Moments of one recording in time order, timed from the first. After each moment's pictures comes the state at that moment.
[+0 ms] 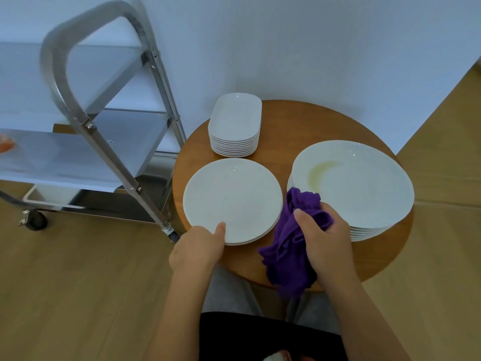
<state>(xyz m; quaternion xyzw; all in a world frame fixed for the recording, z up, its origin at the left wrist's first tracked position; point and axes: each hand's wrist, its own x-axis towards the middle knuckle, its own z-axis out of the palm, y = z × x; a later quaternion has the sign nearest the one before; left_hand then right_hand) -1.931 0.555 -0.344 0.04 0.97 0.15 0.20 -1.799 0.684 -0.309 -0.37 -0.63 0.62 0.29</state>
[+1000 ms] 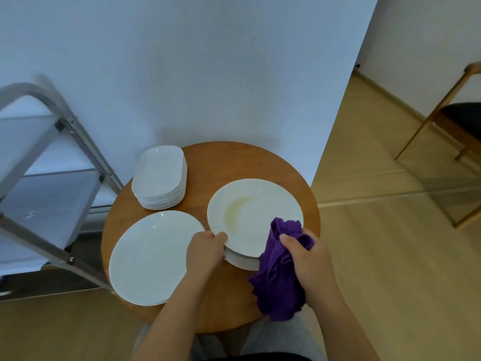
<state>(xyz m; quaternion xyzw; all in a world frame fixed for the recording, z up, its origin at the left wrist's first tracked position) -1.884 0.694 -0.302 0.15 0.86 0.41 0.27 -1.721 0.767 -0.271 -0.48 -0.53 0.63 0.29</state>
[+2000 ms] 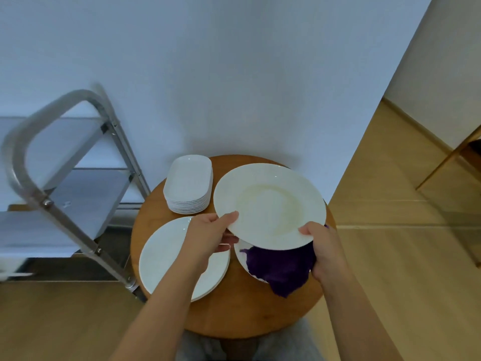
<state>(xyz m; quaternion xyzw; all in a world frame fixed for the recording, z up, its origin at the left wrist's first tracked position) -1.910 0.664 -0.204 0.11 0.74 0.57 0.35 -1.764 0.800 -0.241 -0.48 -0.40 0.73 0.26</state>
